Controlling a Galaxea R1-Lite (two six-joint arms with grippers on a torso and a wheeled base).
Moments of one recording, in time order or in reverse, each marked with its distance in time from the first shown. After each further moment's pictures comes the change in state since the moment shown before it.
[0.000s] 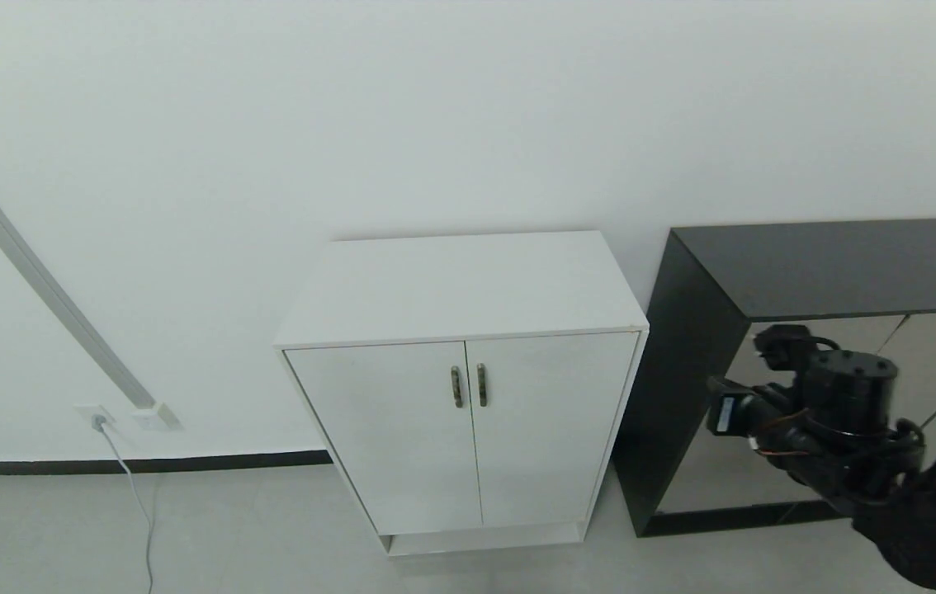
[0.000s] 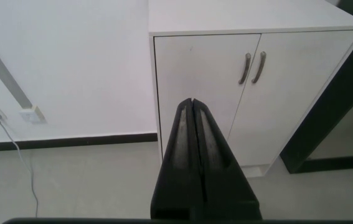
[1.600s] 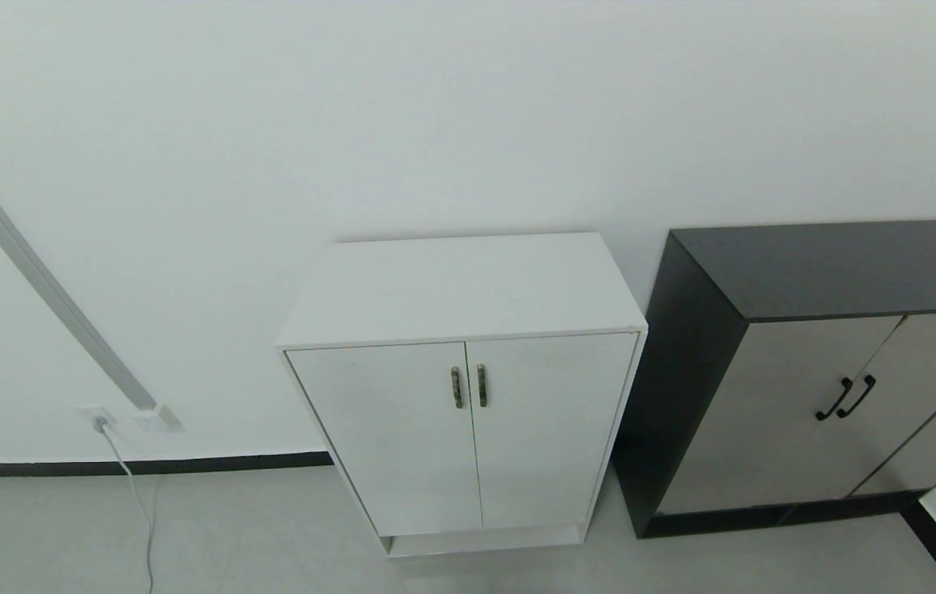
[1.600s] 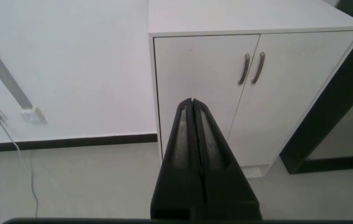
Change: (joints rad) left arm 0.000 0.000 0.000 0.000 0.000 0.000; right arm -0.224 -1.248 0.480 1.012 0.183 -0.078
